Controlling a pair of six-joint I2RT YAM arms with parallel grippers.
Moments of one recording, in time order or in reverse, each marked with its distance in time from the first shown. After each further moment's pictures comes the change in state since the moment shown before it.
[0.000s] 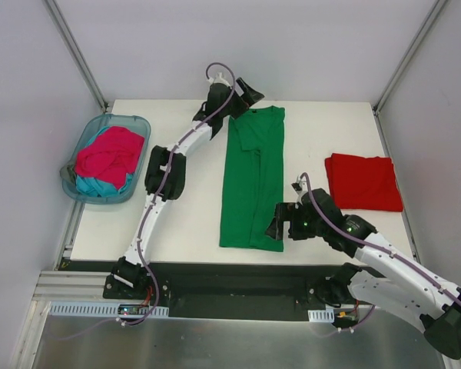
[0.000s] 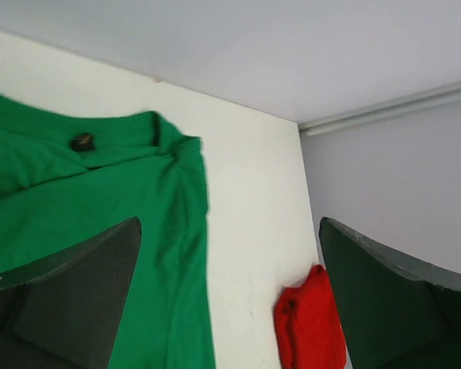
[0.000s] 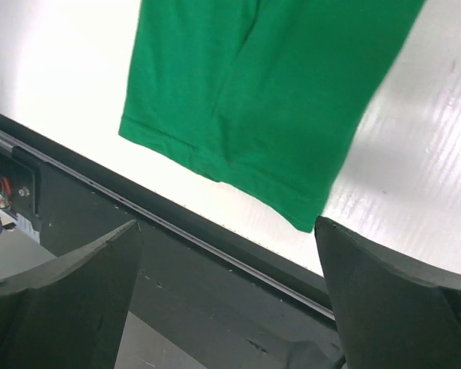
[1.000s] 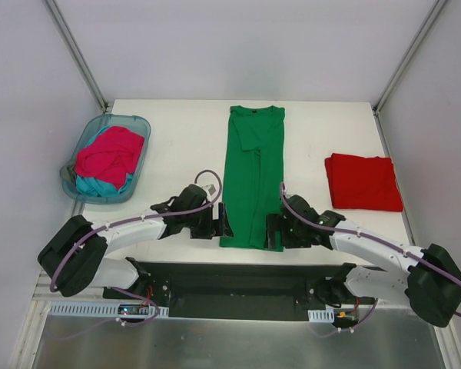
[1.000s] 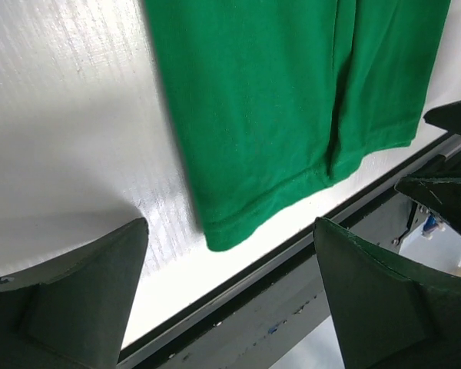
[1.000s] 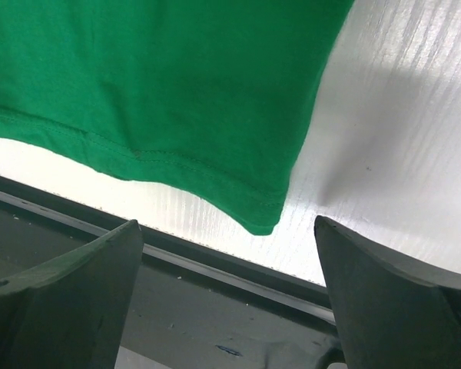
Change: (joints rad) left arm -0.304 -1.374 -1.808 -0.270 0.076 0.220; right arm 0.065 0.276 -0.056 0.023 0.073 0.065
